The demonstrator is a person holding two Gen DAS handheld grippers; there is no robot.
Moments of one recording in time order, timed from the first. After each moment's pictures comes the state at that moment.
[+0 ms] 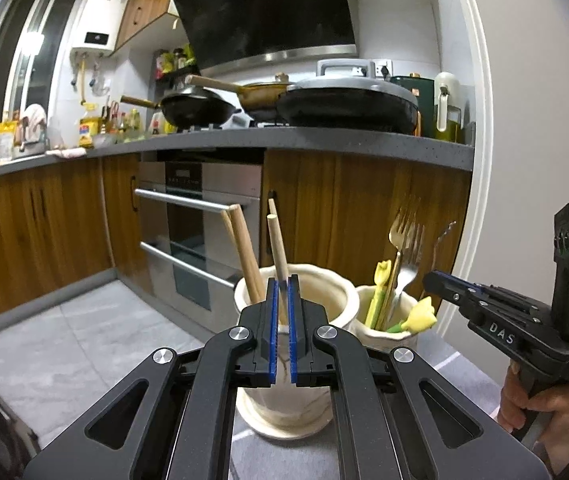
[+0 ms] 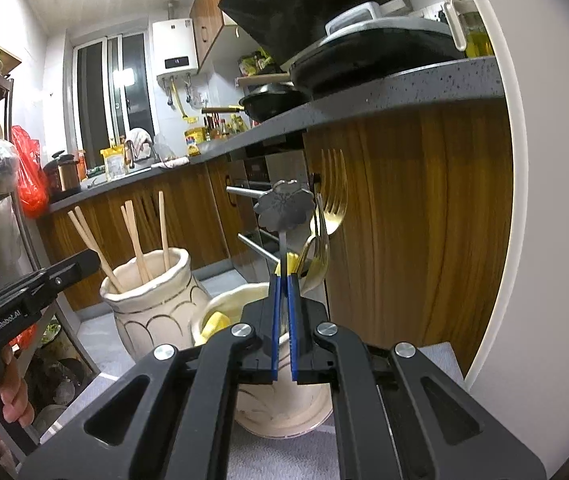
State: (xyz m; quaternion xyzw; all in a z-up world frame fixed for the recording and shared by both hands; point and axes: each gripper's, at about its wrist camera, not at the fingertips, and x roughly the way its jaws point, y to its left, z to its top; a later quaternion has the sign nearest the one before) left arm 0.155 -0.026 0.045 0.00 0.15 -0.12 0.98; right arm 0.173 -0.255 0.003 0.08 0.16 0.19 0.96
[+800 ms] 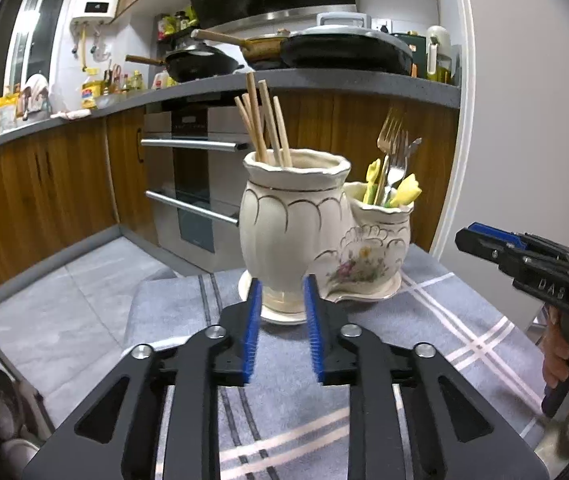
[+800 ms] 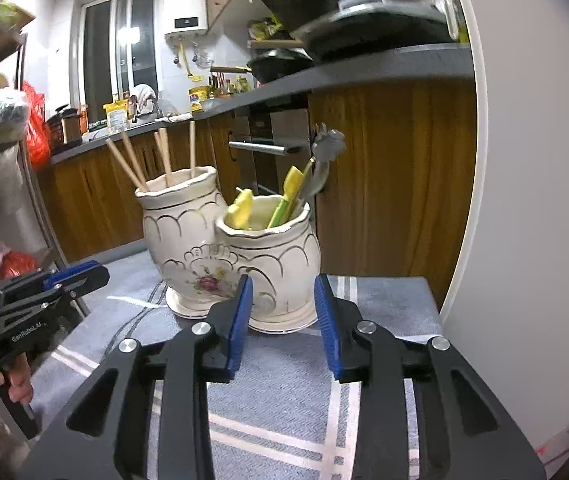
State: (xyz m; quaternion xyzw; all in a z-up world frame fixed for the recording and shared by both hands) left arm 0.099 -0.014 -0.011 0.00 0.21 -0.11 0.97; right arm 0.101 -0.252 -0.017 0.01 0.20 0.18 0.96
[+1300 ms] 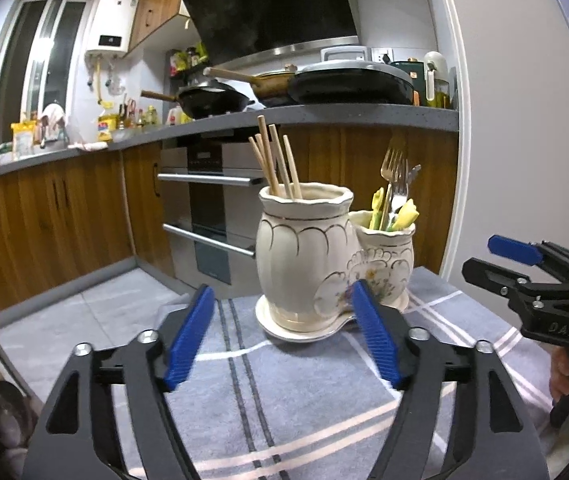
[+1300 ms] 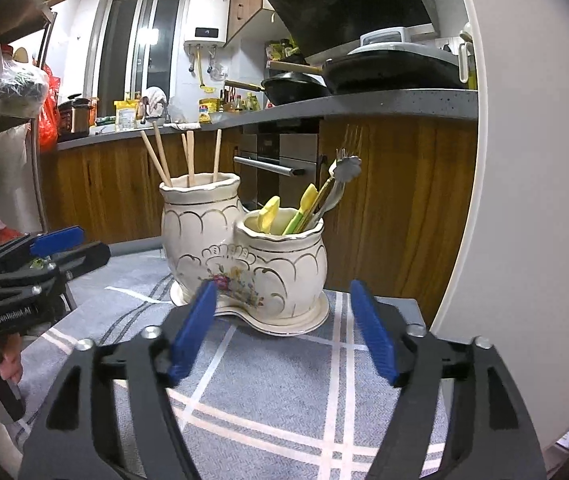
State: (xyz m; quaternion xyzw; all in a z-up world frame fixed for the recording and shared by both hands) left arm 0.076 -0.012 -0.008 0.02 0.15 -0.08 0.99; right arm 0.078 -0.245 -0.019 -0.03 0.15 0.18 0.97
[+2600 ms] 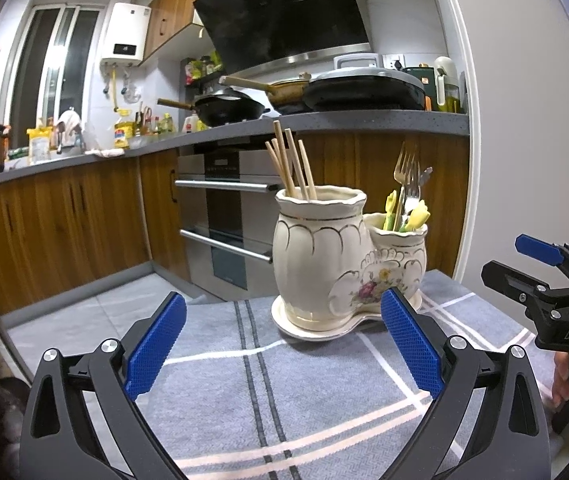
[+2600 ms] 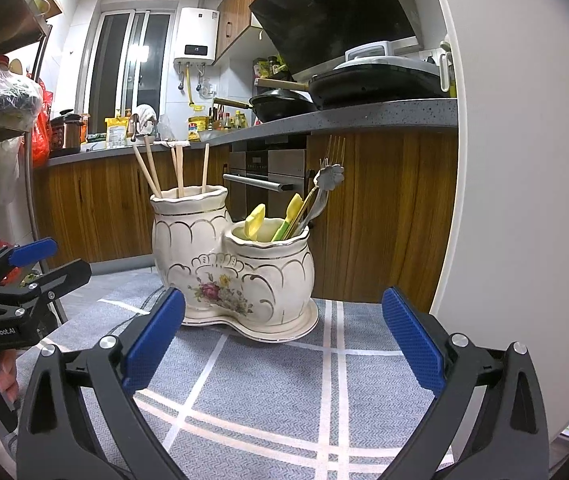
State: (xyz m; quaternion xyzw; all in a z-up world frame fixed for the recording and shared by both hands) left arm 0.071 -0.007 -0.011 0.02 0.14 -0.06 0.99; right arm 0.070 -0.252 -0.026 -0.01 0.13 0.15 0.98
